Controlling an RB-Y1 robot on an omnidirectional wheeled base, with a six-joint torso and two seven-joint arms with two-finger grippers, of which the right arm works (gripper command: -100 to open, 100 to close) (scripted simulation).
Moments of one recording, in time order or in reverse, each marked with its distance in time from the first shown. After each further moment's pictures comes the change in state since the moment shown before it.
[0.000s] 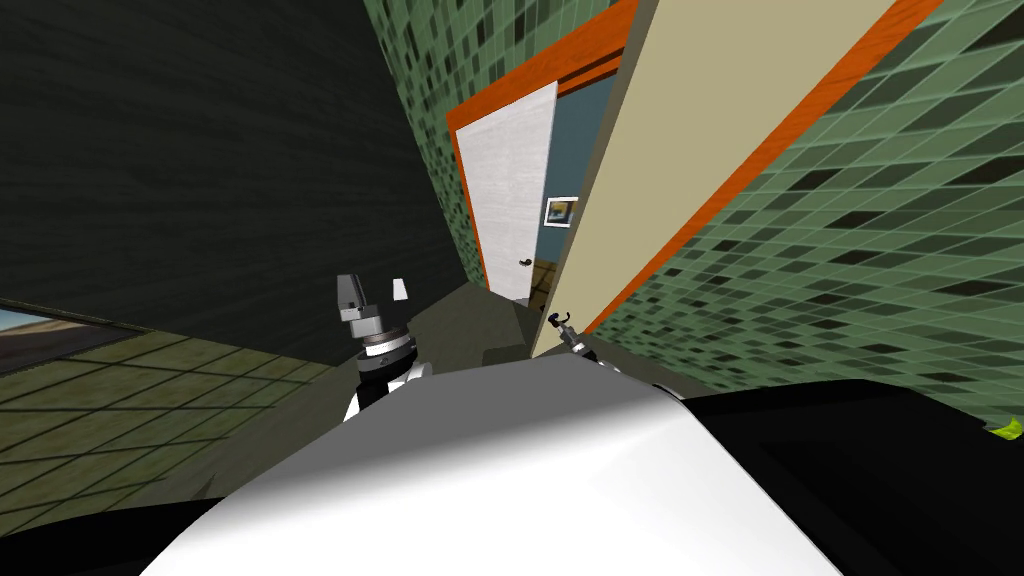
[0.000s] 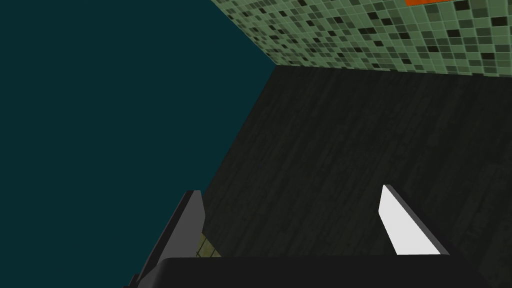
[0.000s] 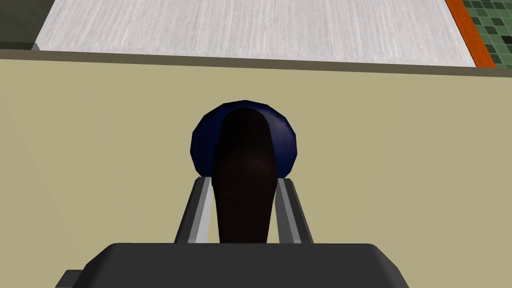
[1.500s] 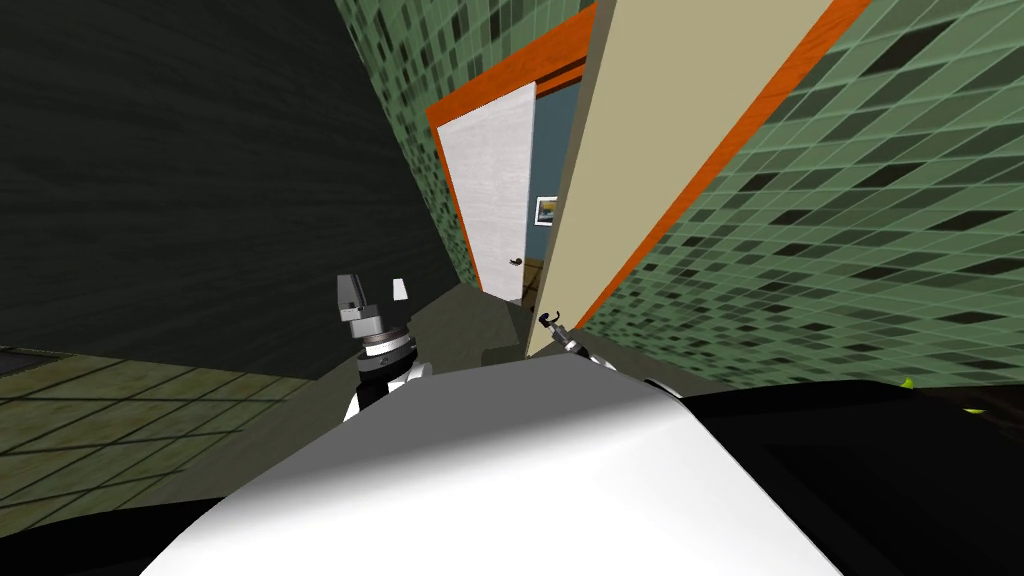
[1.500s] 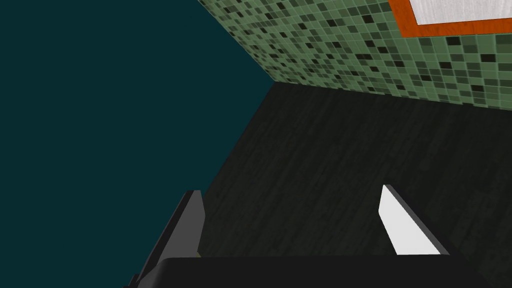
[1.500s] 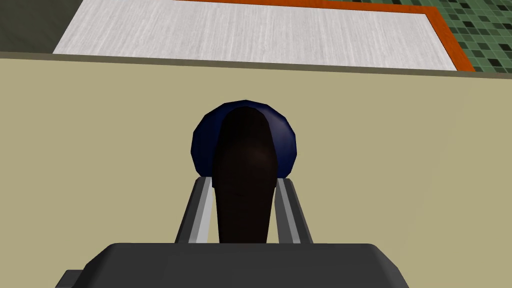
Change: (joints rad) arm -0.027 -0.003 0.101 -0.057 0.046 0.017 -0.009
